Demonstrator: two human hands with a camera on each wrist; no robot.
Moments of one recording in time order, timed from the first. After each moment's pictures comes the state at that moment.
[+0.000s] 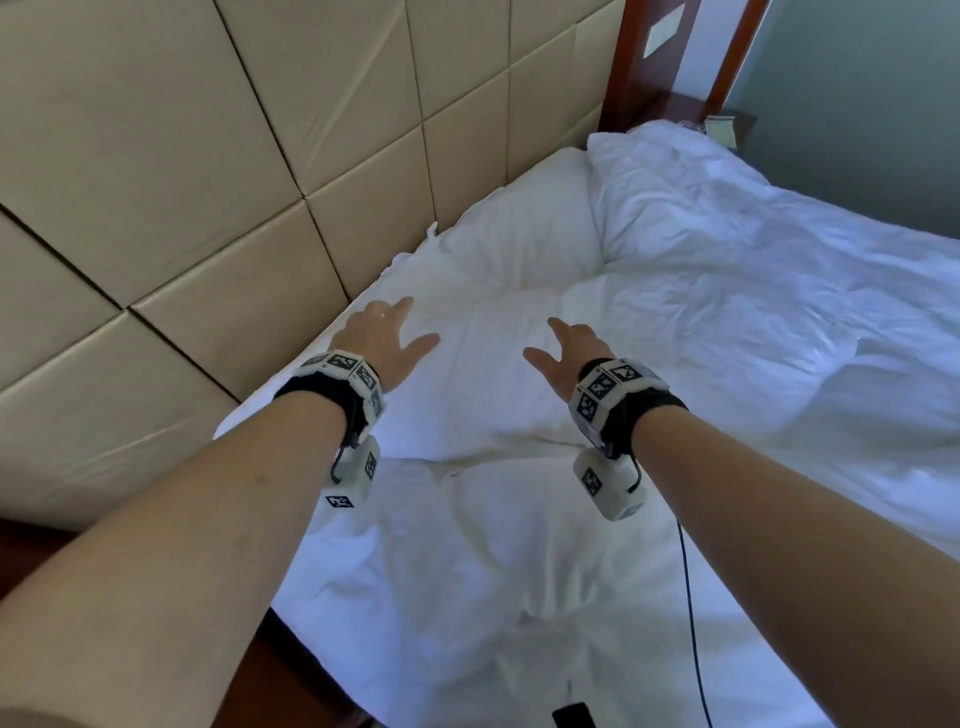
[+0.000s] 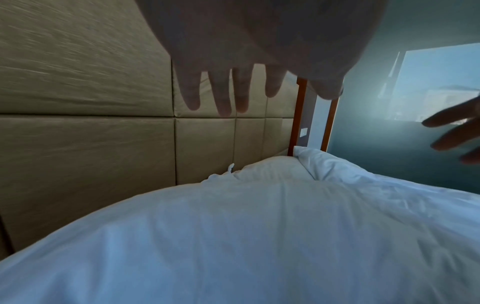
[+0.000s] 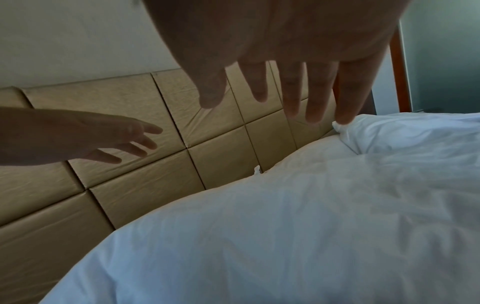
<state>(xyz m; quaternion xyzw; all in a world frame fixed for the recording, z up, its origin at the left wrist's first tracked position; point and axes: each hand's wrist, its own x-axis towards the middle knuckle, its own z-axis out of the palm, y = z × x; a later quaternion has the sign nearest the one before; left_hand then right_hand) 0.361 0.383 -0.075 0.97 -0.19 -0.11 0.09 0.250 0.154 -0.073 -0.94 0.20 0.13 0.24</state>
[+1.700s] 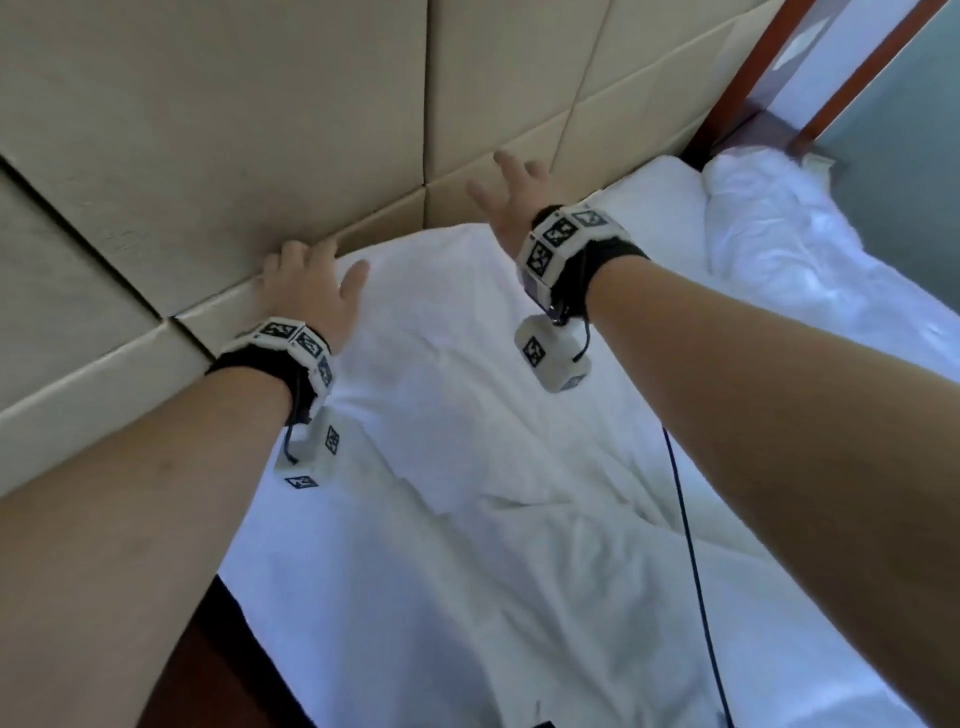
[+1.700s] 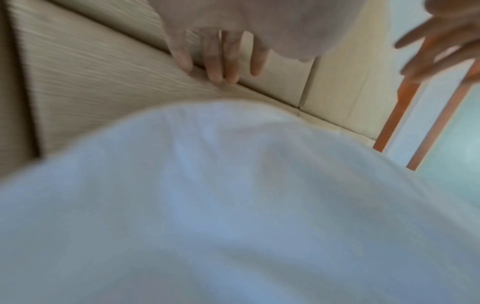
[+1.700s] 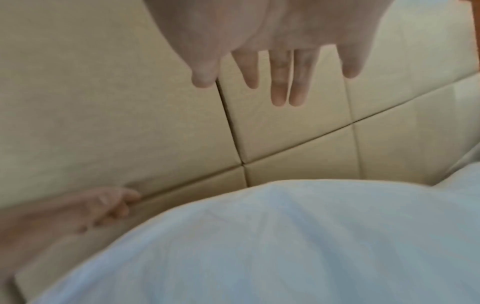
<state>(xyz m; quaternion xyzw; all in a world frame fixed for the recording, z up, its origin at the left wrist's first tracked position) 0.579 0.548 -0.126 0.99 -0.04 0.02 0.16 0.592 0.325 -0.040 -0.98 0.09 0.05 0.20</state>
